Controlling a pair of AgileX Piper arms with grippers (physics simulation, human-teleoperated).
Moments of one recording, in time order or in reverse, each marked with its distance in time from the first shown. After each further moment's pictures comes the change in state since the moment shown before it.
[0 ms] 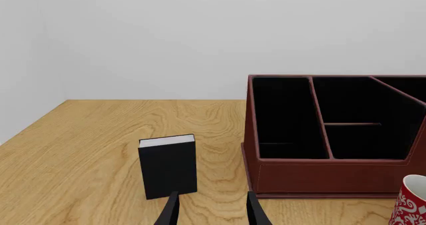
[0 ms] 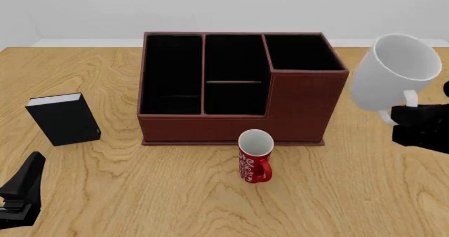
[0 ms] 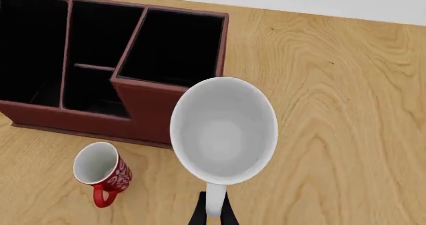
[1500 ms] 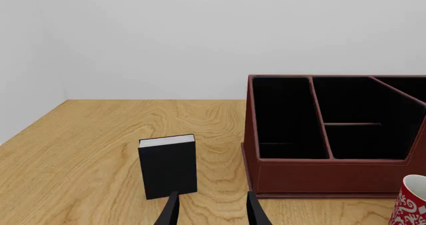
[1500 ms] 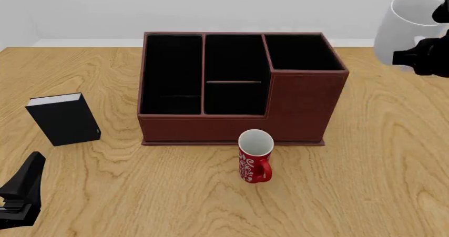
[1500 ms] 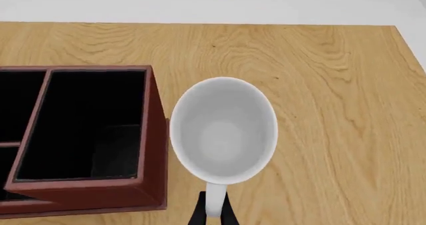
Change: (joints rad) left arm 0.000 0.000 0.000 0.000 0.000; right arm -0.227 0.481 -0.366 -0.070 -0.051
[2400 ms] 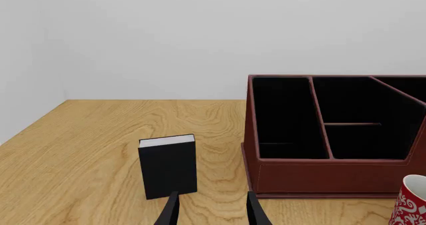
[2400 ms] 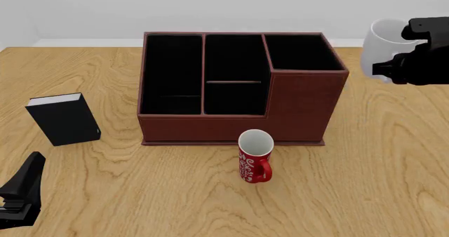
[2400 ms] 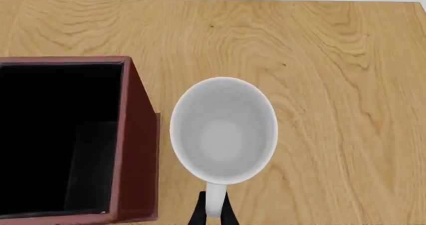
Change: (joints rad) left arm 0.000 0.000 0.000 0.000 0.000; right arm -0.014 0.211 -0.024 -0.091 -0.012
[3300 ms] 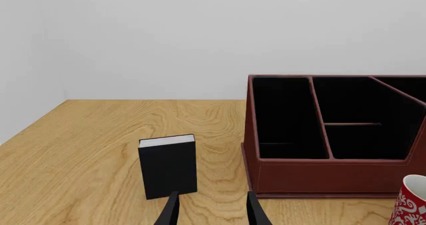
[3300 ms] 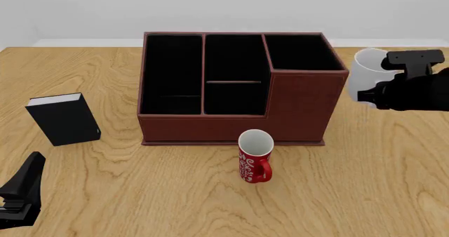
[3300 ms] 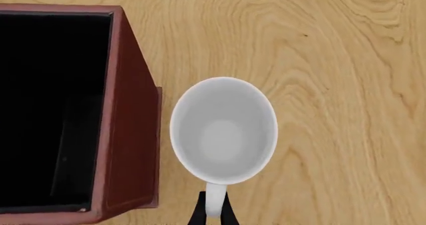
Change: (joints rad) left arm 0.000 0.000 0.000 0.000 0.000; right arm 0.019 0.071 0.135 -0.120 -0.004
